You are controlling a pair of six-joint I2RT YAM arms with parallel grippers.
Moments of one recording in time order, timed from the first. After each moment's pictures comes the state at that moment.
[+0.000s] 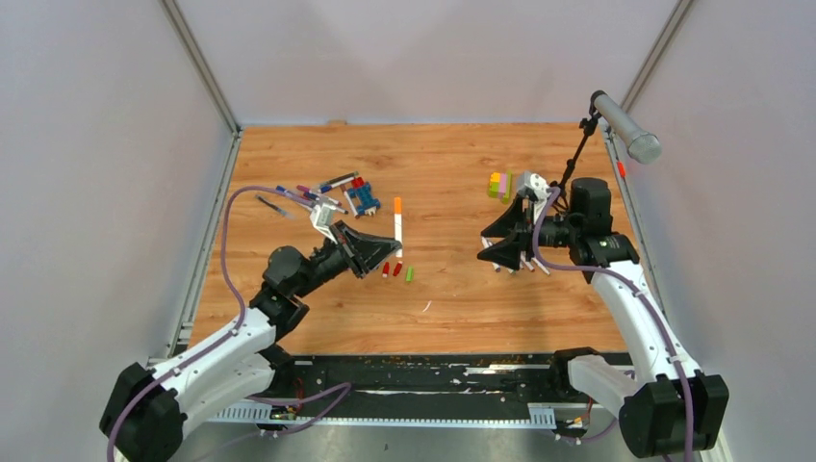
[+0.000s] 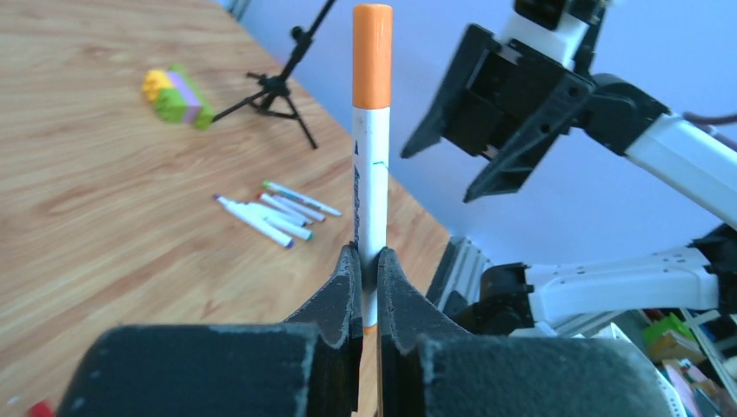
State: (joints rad) left arm -0.57 0.82 0.39 0.59 0.40 -0.72; right arm 0.12 1.03 0.88 -0.45 -1.22 -0.37
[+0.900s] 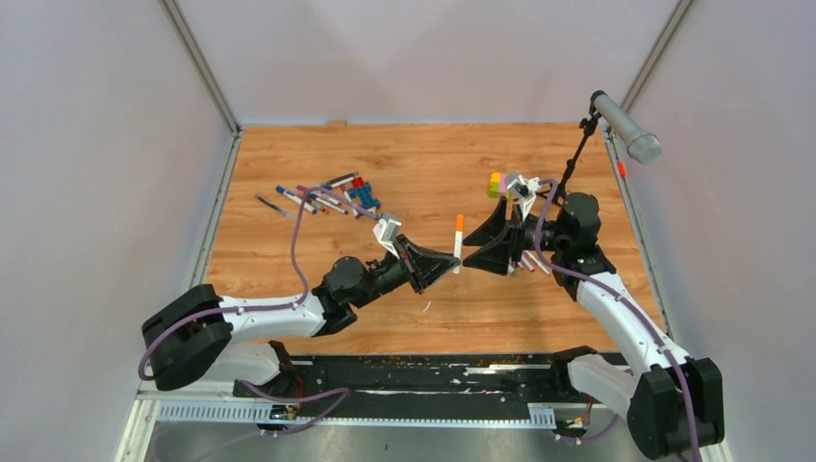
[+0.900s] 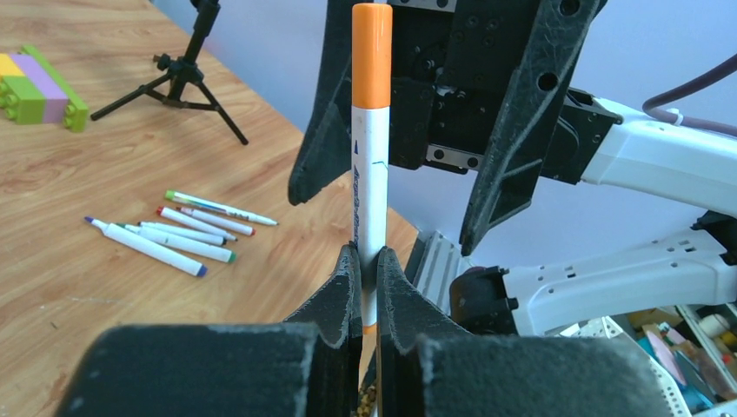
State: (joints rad) left arm -1.03 1.27 0.48 1.01 0.06 -0.65; right arm 0.23 1.03 0.65 0.33 -1.27 0.45
